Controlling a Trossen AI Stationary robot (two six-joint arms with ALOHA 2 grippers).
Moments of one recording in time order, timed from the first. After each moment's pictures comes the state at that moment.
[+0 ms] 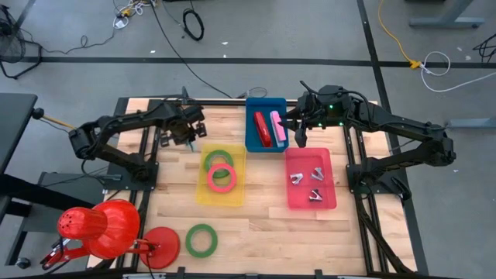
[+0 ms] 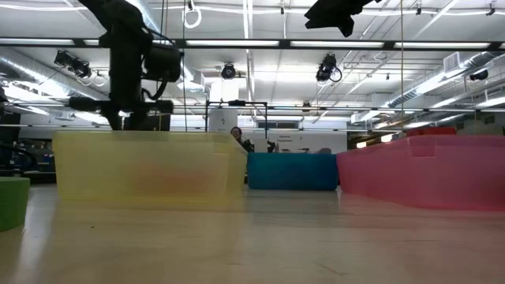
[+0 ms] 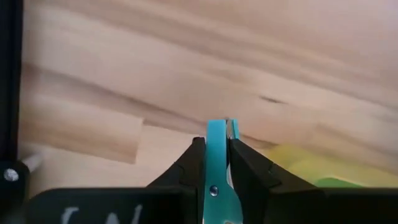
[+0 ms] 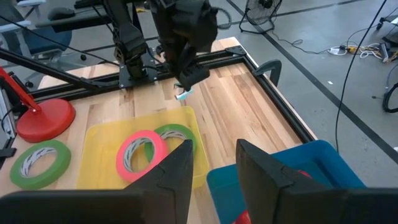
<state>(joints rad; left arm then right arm) 0.58 1.37 0.88 -0.96 -0.08 -1.26 -0.29 1.18 1.23 -0.49 -0.09 0.04</state>
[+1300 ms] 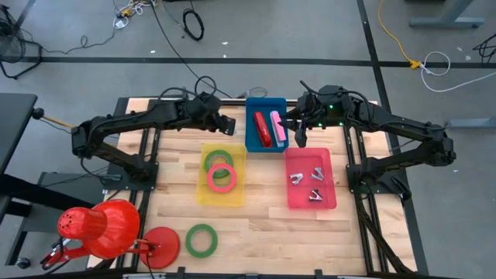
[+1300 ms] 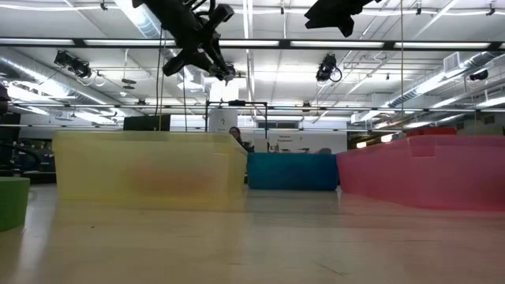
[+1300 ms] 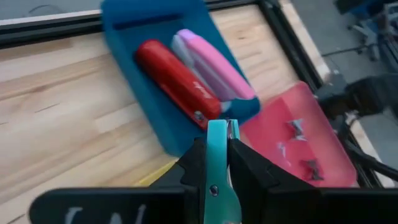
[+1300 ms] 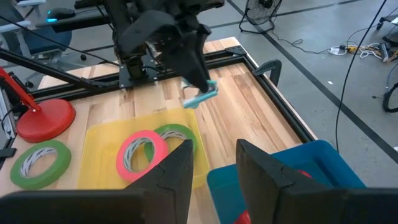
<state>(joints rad) 0.32 1.37 1.20 -0.54 -0.11 -0.80 -0.29 1.18 1.23 -0.49 -0.09 0.04</state>
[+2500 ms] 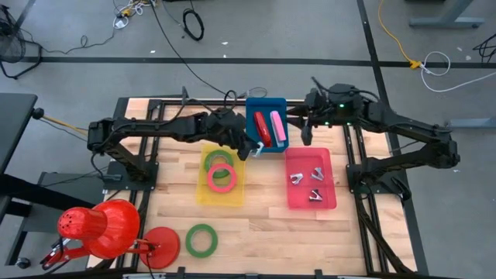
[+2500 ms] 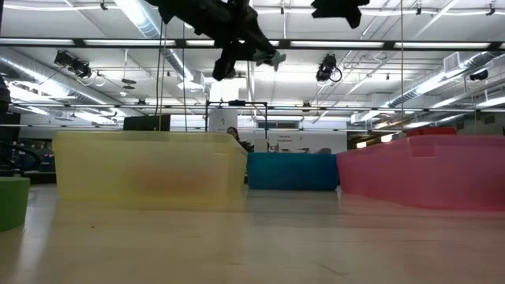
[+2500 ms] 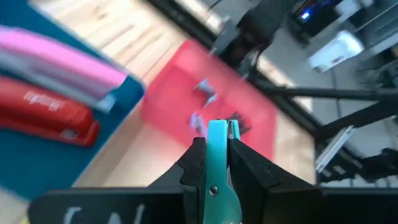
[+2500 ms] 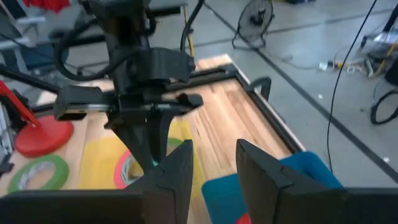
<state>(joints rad) 0.18 1.55 1.20 -0.17 0.14 -0.56 -0.29 1.13 1.23 -0.49 -0.07 0.04</state>
